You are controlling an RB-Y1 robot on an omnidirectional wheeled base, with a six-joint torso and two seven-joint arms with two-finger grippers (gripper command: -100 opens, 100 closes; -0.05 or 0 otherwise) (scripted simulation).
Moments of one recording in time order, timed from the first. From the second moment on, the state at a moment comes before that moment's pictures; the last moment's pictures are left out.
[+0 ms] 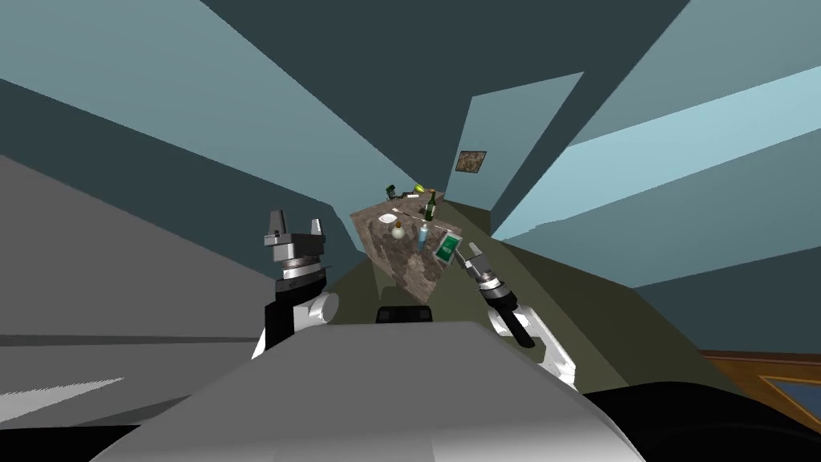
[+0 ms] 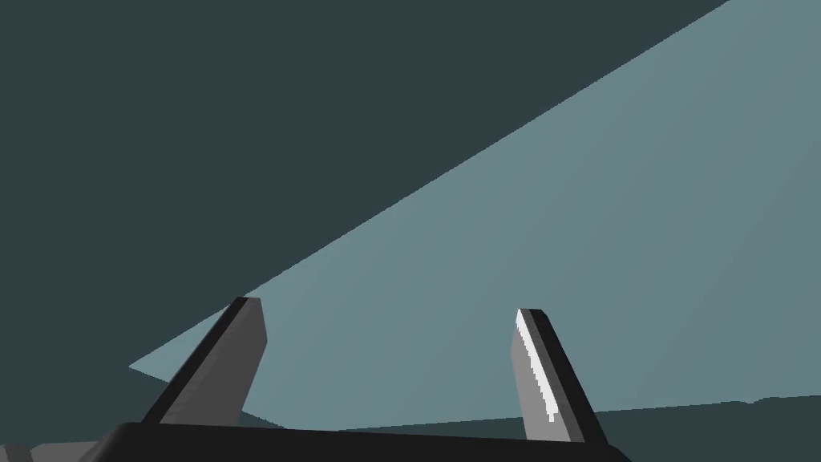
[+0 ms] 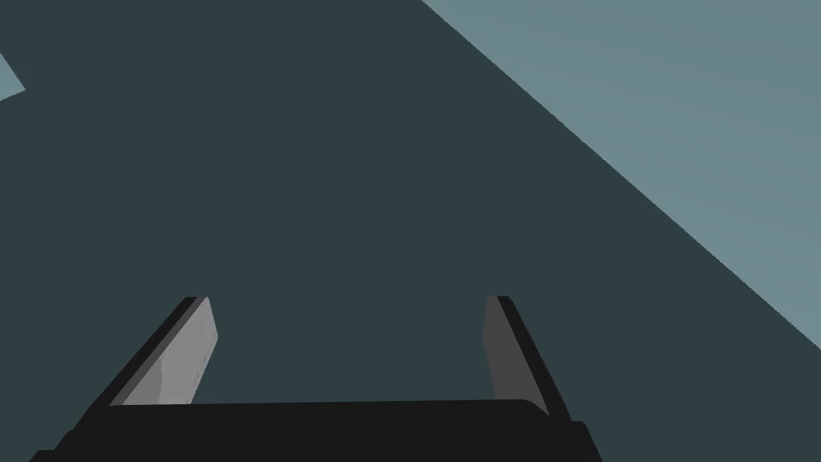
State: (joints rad) left arm 0.50 -0.05 0.04 -2.38 0.07 -0.42 0.11; right arm 0.57 -0.40 -0.14 -2.06 0.45 -0.61 0.57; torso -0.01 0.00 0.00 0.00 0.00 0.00
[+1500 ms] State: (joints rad) left arm 0.50 -0.05 0.04 -2.38 0.07 -0.42 0.11; right arm 0.57 -0.57 -0.22 -1.78 0.74 -0.62 0.93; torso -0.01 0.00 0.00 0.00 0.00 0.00
